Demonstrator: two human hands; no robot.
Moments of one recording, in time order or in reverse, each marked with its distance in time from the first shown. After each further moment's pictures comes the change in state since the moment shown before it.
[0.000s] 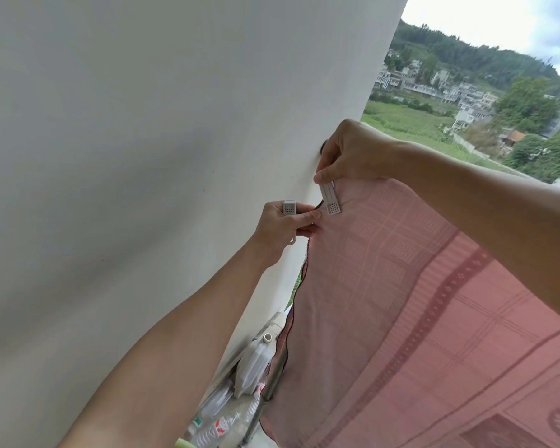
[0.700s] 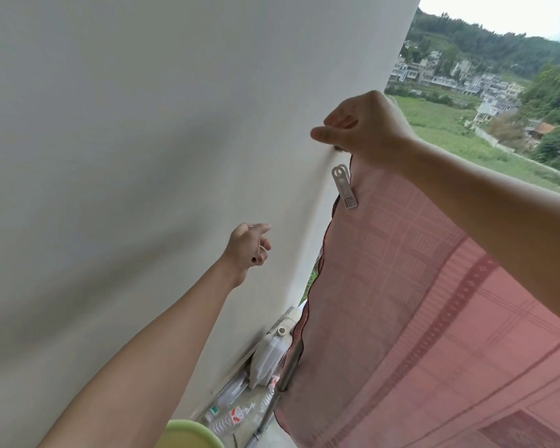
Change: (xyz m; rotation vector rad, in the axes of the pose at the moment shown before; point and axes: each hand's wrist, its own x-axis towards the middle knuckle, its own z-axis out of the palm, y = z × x) left_hand -0.052 -0.055 -0.071 0.148 0.326 -0.304; right_hand -0.031 -0.005 0.027 0.126 0.390 -0.050
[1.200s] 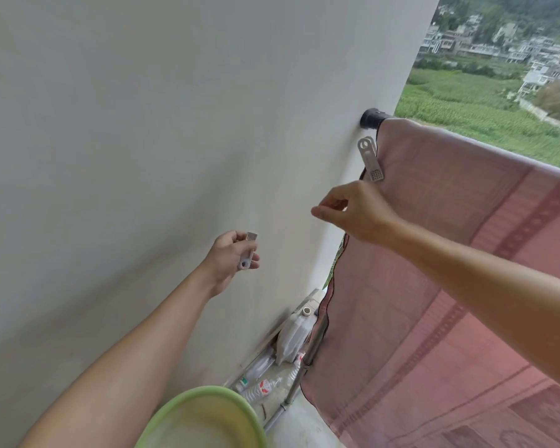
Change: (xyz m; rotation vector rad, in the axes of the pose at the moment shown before) left_hand -0.069 -0.051 -0.095 0.065 0.054 -0.023; right_hand -0.119 0.007 0.124 0.188 -0.234 0.033
